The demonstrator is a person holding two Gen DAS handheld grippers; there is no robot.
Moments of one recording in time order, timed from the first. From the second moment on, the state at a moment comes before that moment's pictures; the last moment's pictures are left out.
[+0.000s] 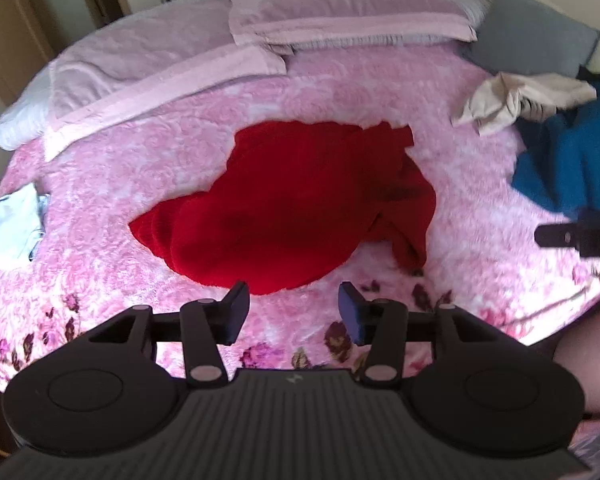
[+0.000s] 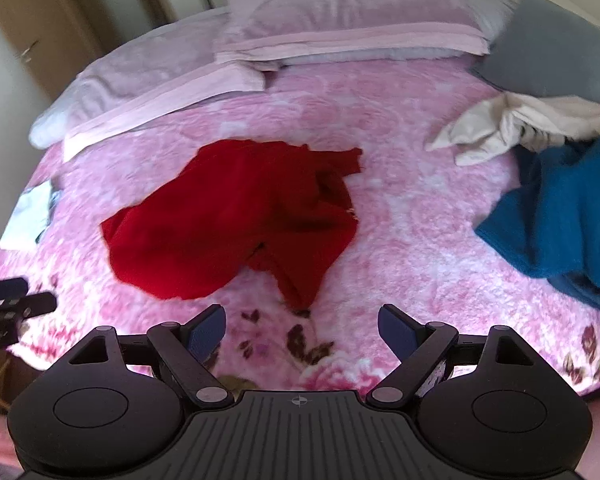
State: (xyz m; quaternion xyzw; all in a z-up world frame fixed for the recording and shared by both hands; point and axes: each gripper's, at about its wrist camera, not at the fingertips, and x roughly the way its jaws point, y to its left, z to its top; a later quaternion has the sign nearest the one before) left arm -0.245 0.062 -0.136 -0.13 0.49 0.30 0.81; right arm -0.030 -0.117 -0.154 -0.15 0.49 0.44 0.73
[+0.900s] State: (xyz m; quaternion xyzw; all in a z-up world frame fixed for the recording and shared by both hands) left arm -0.119 0.040 -0.370 -0.28 0.48 0.22 0.80; right arm 0.099 -0.133 -0.325 -0.17 0.57 0.33 0.73
